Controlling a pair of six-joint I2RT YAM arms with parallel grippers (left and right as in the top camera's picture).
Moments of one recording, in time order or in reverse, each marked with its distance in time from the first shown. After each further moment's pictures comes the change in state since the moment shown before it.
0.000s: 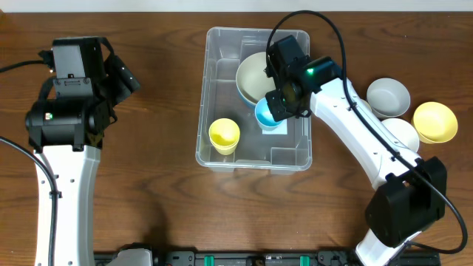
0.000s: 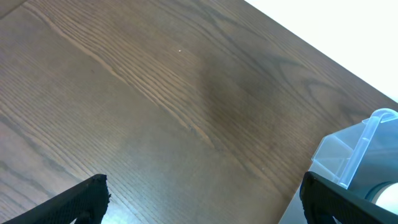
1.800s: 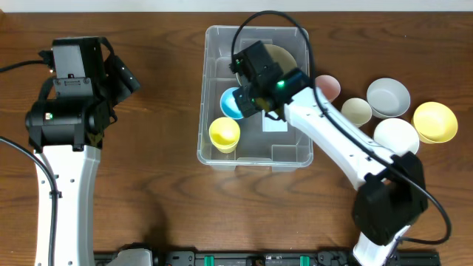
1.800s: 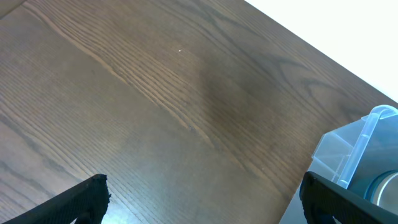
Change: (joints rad) left arm 0.000 0.000 0.000 0.000 0.000 0.000; right arm 0.140 0.063 0.000 0.282 -0.038 -0.010
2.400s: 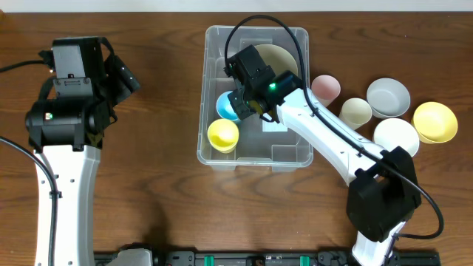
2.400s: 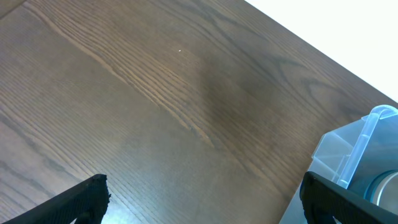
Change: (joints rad) left arm 0.000 0.000 0.000 0.000 0.000 0.000; right arm 0.015 0.029 0.000 0.023 0.032 -0.003
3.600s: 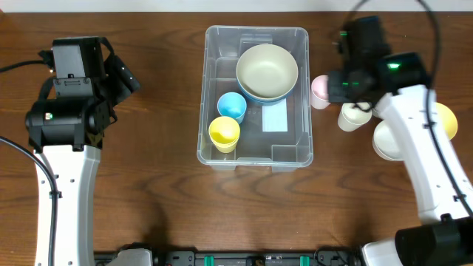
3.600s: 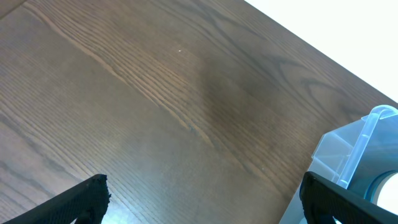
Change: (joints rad) left arm 0.000 0.000 0.000 0.000 0.000 0.000; right arm -0.458 -0.305 0.018 -0.446 0.066 0.080
